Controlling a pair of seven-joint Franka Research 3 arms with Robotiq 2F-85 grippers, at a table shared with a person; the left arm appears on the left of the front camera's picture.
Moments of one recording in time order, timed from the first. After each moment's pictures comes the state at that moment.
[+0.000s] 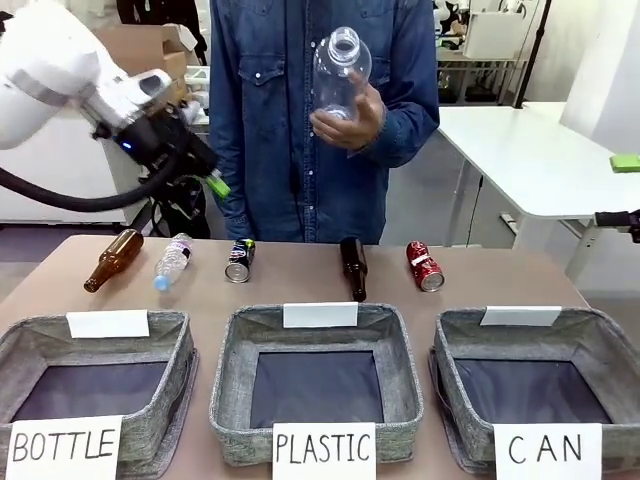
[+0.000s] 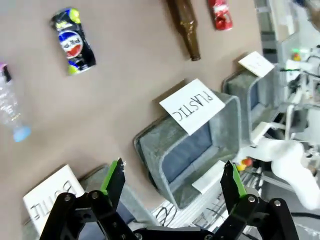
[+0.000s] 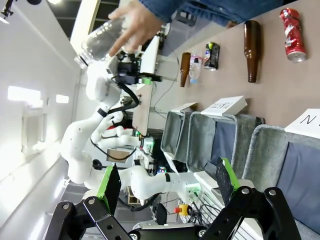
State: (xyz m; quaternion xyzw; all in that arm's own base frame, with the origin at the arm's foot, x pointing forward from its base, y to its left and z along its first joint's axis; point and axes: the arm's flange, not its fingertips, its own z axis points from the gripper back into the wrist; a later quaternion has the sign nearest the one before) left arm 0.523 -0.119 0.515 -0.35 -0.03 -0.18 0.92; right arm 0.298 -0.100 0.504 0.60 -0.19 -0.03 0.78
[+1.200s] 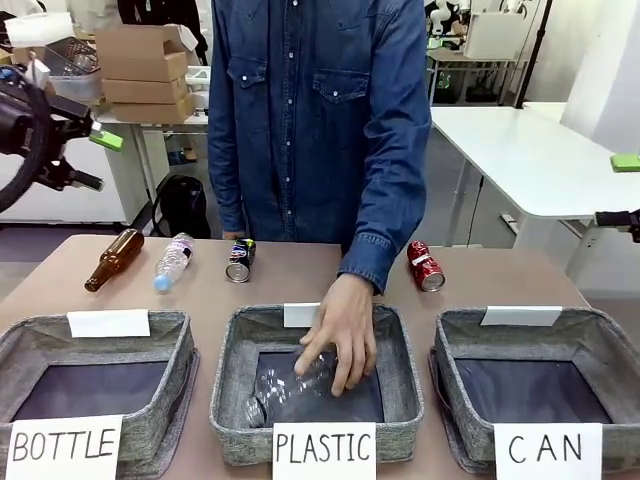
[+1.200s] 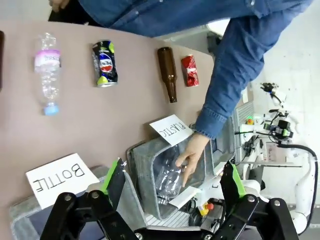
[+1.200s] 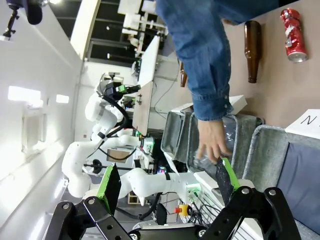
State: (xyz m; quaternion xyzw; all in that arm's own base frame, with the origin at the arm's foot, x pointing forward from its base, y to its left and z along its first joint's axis) left arm 0.440 0.033 0.538 -0.45 -0.18 -0.04 0.87; right arm 0.298 -0.100 0.504 0.60 -0.19 -0.03 0.78
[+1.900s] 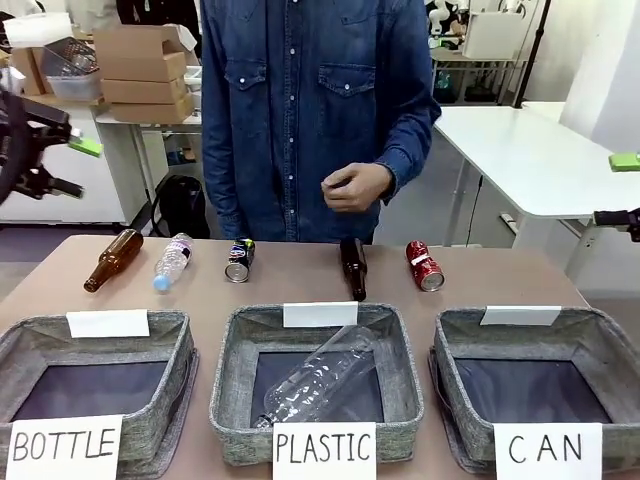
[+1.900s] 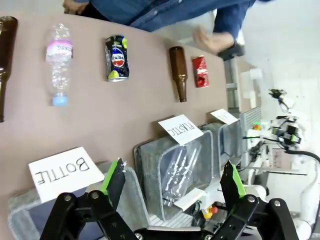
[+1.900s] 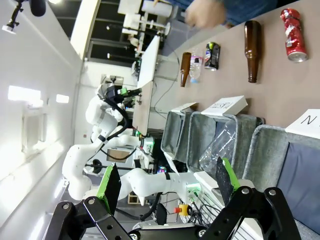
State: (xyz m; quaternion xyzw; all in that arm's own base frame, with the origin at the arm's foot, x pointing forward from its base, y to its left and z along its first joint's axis) left arm 0.435 0.018 0.528 -0.43 -0.17 -0.03 0.89; right arm 0.298 -0.100 0.504 0.60 -0.19 -0.03 0.78
